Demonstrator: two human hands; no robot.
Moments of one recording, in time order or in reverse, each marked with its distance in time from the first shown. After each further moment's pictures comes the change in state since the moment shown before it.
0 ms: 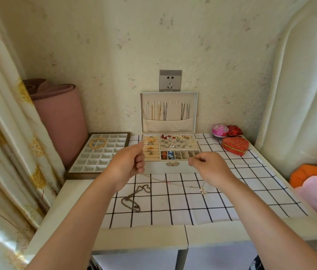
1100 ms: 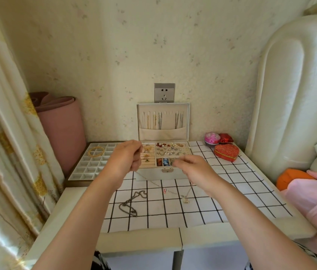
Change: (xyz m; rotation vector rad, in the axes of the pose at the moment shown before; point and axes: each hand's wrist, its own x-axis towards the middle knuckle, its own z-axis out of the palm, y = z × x) left_hand -0.018 0.030 0.011 0.116 0.028 0.169; right_hand -0.025 -0.041 -0.005 0.310 -0.123 -0.025
